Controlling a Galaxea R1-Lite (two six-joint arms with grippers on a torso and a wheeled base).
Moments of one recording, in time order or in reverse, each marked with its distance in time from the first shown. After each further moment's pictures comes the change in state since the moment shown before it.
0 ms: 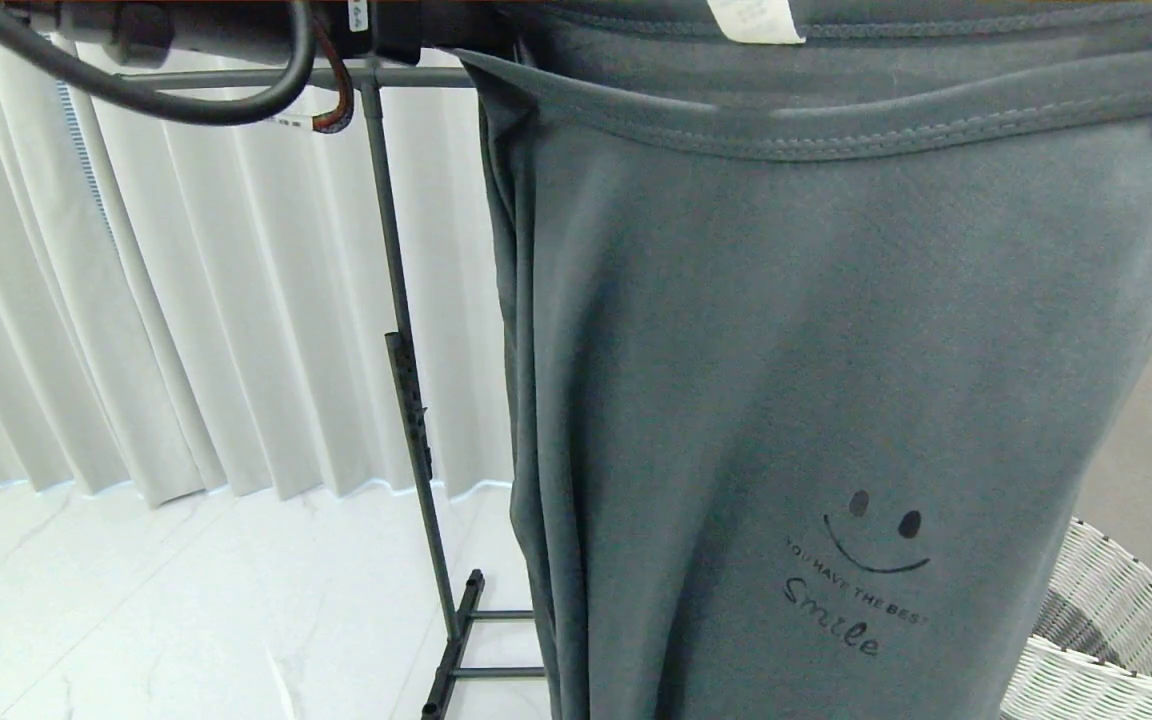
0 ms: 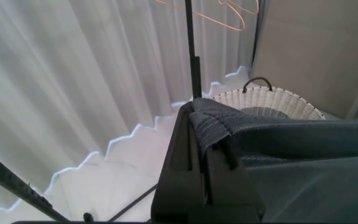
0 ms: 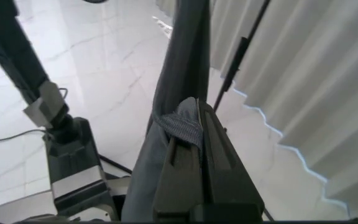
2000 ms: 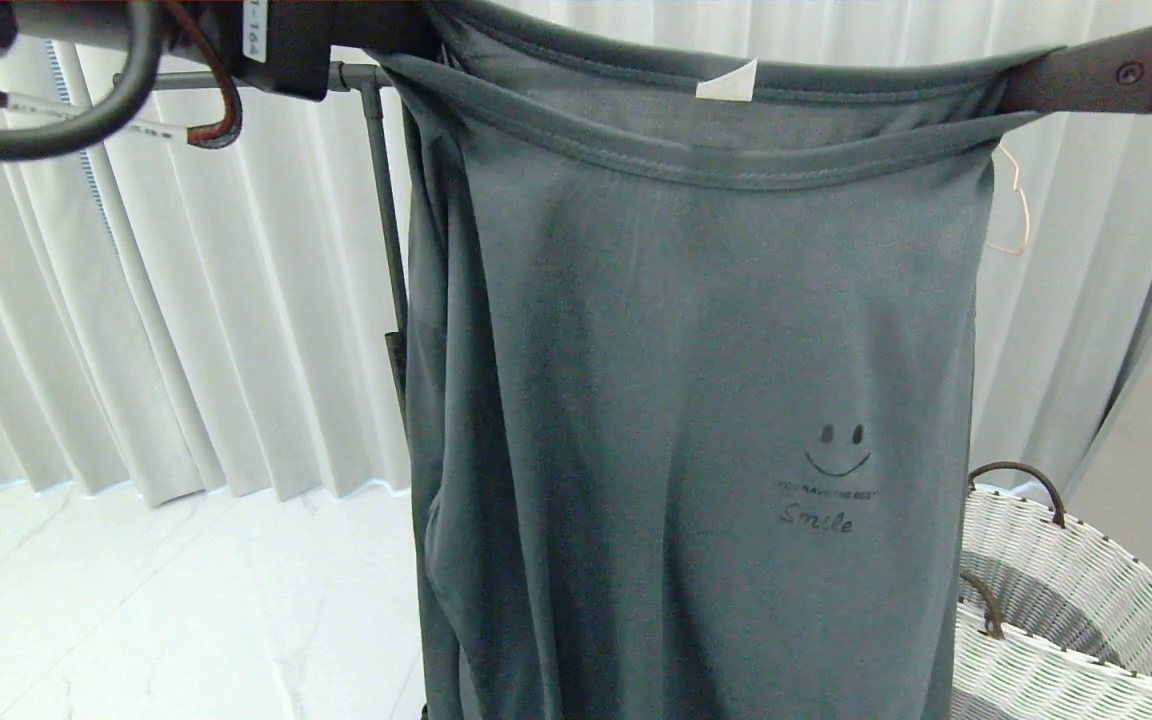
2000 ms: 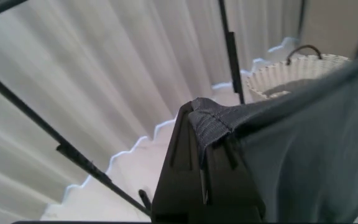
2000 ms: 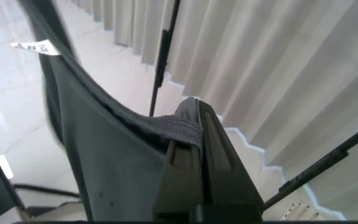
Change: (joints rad) left arm -0.091 -0.067 0.014 0.084 0.247 0.174; right arm -0.061 0.074 0.093 -0.182 -0.229 -0.030
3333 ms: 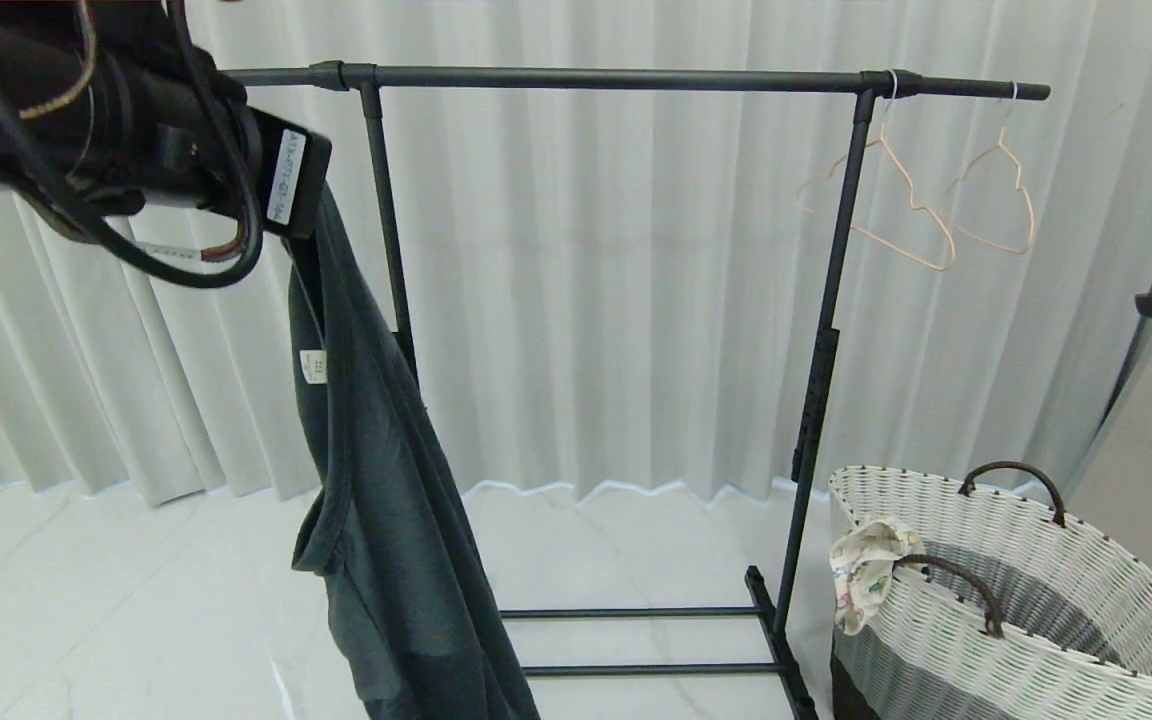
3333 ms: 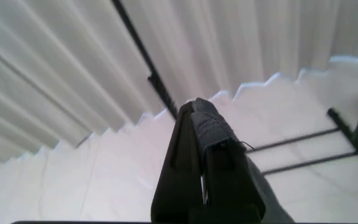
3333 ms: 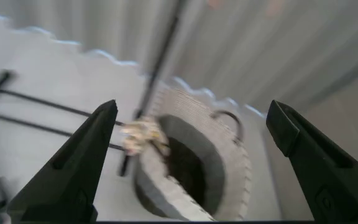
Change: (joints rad) left arm 0.244 -0.006 0.285 -0.141 0.259 0.001; right arm -0.616 -0.189 0.465 -0.137 -0.177 -0.212
